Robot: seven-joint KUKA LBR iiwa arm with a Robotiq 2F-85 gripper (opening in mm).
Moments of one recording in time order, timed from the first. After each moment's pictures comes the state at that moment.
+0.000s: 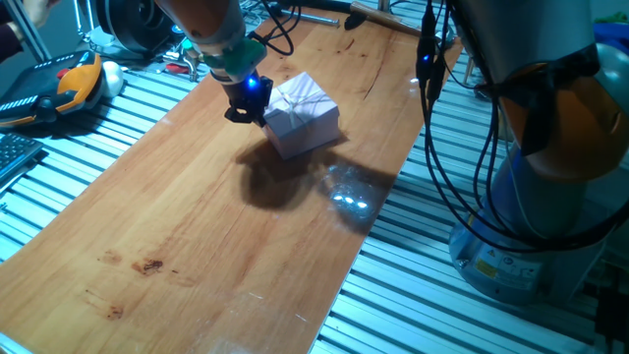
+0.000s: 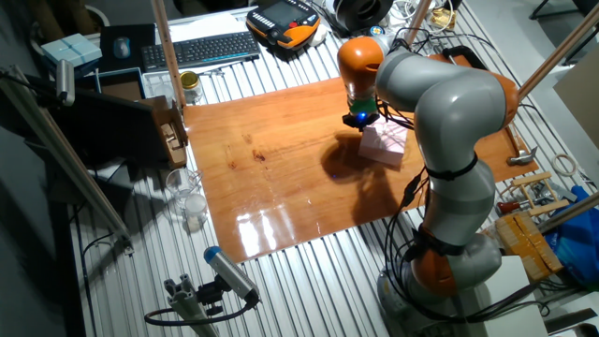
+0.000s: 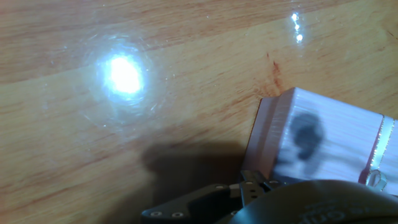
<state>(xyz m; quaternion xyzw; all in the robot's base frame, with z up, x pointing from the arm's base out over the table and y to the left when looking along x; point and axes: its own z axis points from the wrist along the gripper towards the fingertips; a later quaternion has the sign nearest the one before) 0.561 -0.048 0.091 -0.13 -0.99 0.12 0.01</state>
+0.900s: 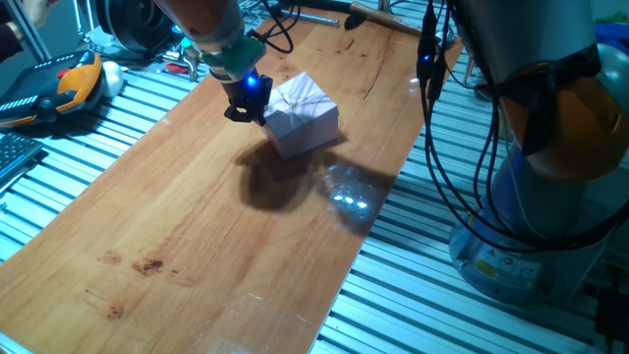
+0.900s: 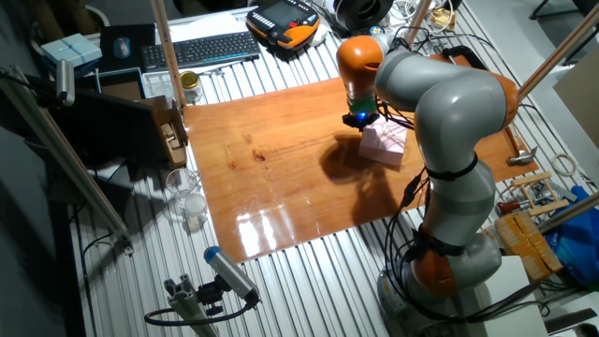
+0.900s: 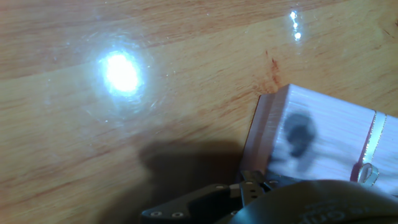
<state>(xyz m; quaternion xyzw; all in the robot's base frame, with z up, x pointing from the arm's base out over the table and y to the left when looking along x) 0.559 -0.044 0.094 -0.13 -0.98 0.12 0.01</state>
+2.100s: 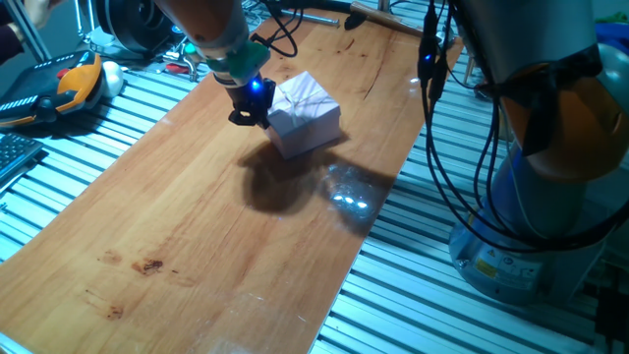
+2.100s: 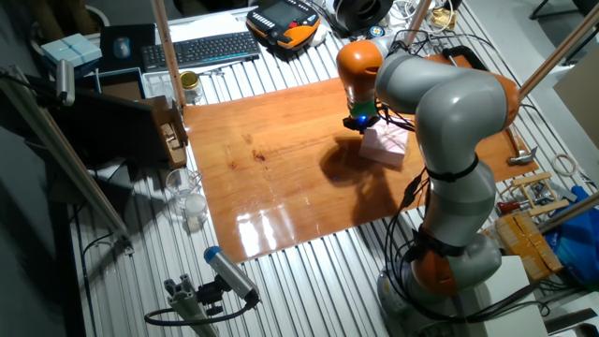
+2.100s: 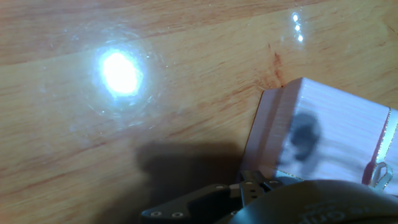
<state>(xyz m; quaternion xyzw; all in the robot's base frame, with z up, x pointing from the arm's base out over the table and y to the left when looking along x) 0.551 -0.046 0.090 -0.12 -0.99 0.12 0.01</state>
